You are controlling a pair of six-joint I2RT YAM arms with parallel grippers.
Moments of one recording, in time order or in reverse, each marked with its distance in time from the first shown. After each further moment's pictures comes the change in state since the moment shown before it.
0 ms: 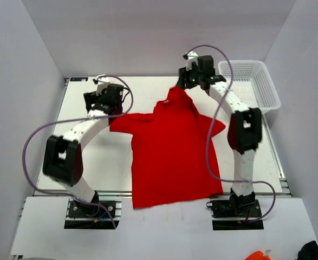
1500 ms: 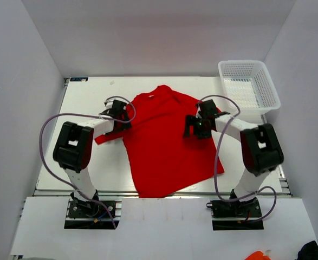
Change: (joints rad) left arm 0.048 0.270 -0.093 -0.063 0.597 -0.271; right arm 0.046 -0.344 -0.829 -0.095 0.127 0.385
